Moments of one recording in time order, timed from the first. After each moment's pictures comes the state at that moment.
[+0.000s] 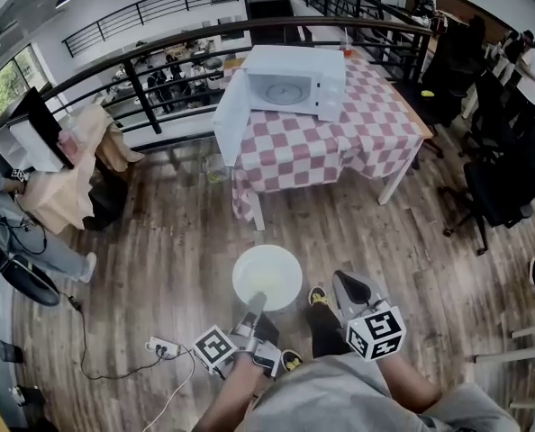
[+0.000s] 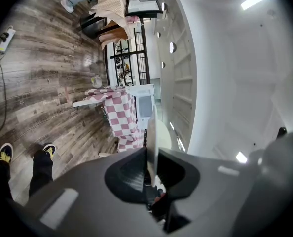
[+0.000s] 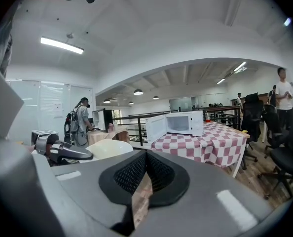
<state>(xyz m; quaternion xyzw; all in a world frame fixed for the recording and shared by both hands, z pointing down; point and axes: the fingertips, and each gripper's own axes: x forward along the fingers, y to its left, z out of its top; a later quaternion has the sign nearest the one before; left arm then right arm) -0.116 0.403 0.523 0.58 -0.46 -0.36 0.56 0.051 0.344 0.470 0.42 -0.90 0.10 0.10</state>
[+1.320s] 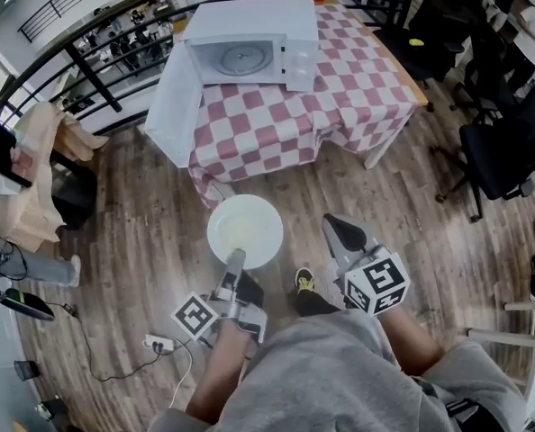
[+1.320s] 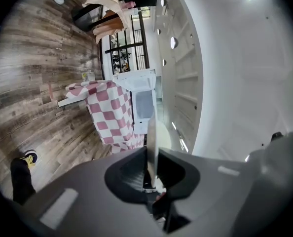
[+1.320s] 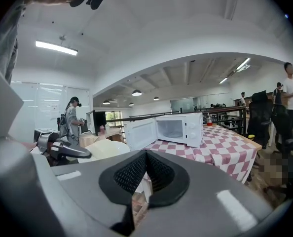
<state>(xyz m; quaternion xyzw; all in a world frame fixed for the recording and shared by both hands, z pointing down) -0.095 0.161 0.526 0.58 -0.46 -0.36 0.57 0.080 0.098 0.478 0.41 -0.90 0.10 0.10</state>
